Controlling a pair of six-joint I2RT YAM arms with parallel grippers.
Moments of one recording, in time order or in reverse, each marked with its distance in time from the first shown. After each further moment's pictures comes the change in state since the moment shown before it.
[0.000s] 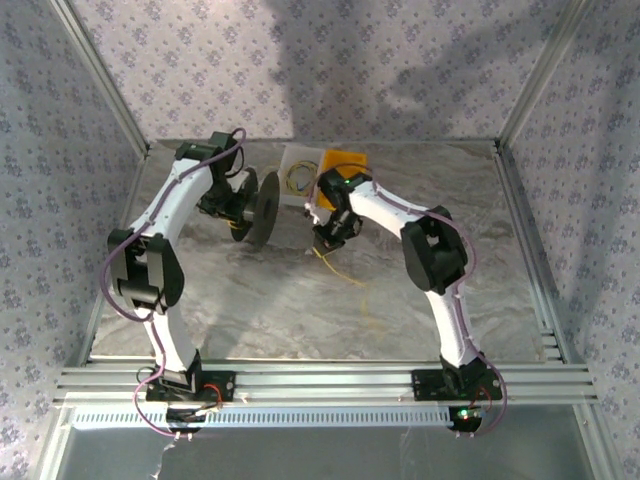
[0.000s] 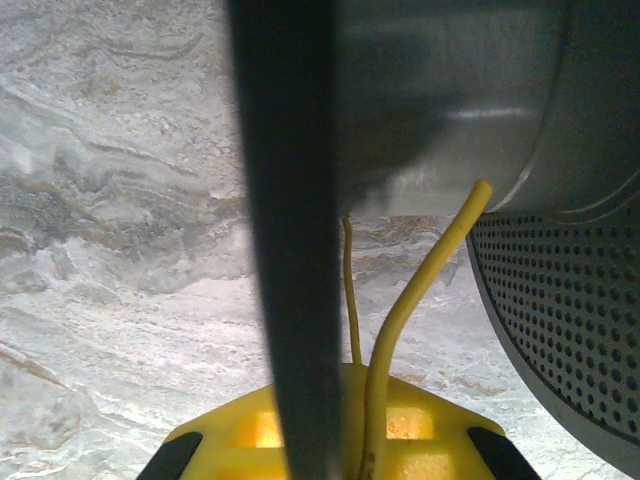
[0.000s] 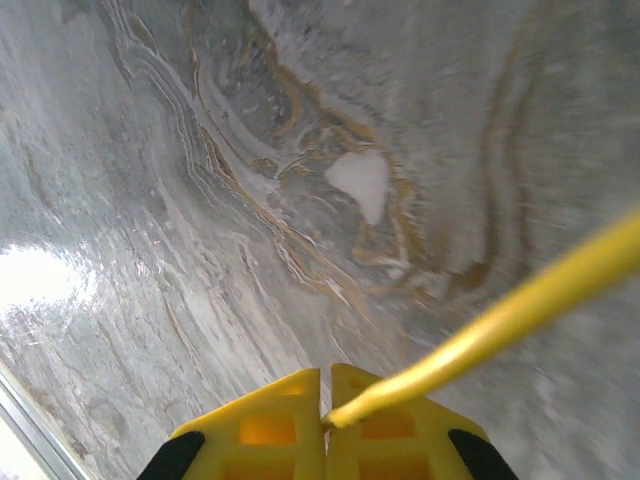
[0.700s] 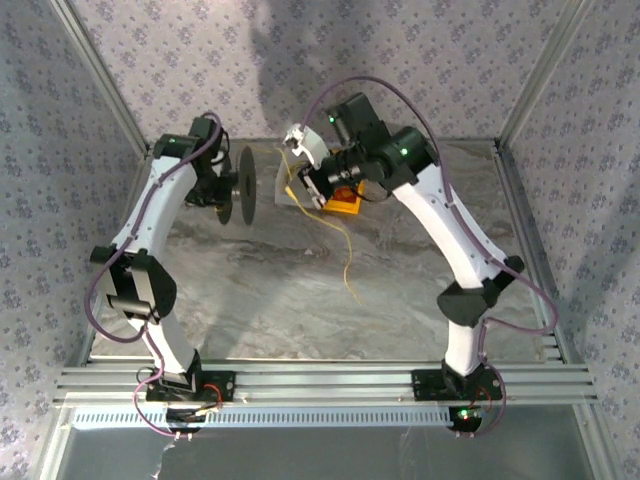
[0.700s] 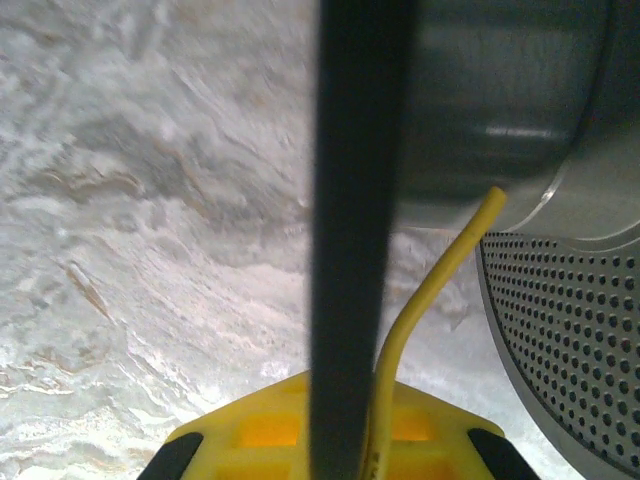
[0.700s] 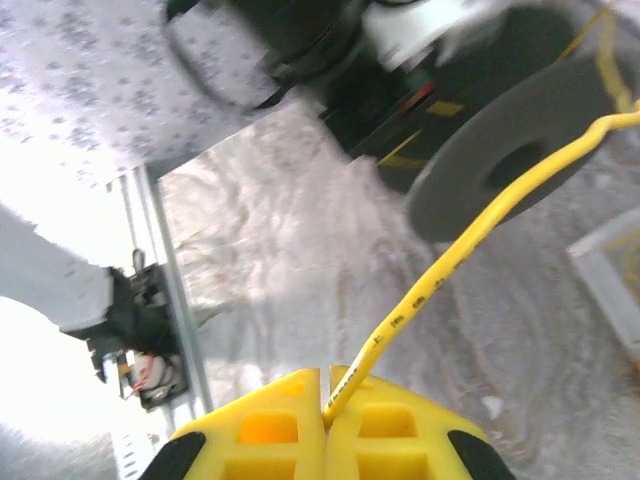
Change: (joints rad) left arm 0.041 -0.066 0.143 -0.052 -0.117 -0.275; right arm 0.162 -0.337 0.546 -0.187 -0.060 -0.025
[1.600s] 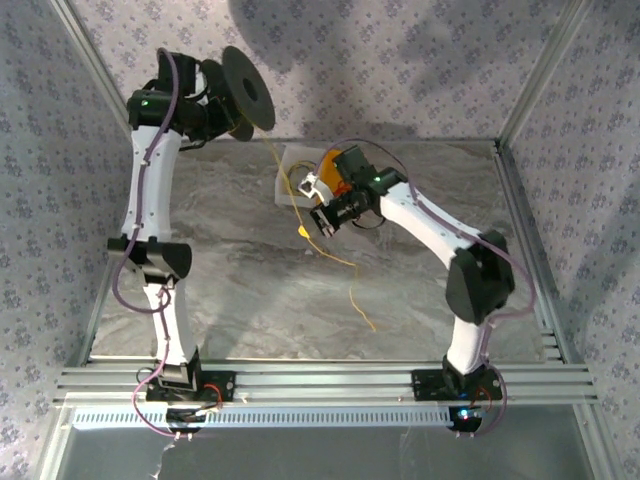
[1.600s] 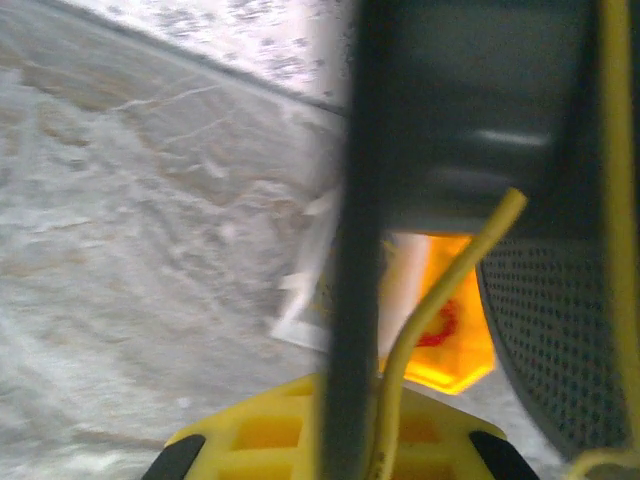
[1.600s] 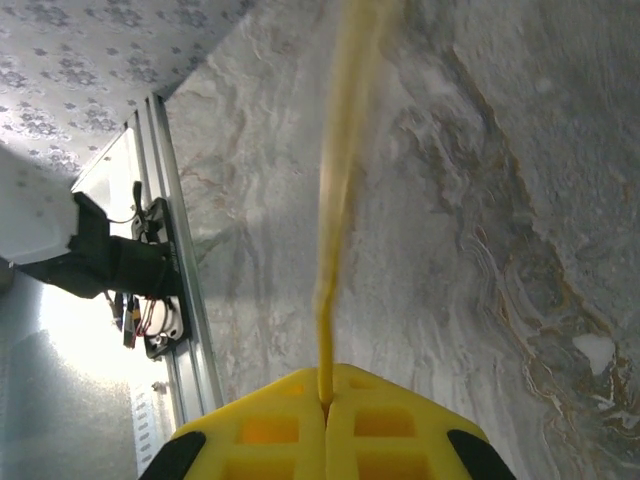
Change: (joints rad) left arm 0.072 0.289 0.758 0.019 0.327 -0.272; right arm -0.152 0.030 -0.700 0.443 -0.288 -0.018
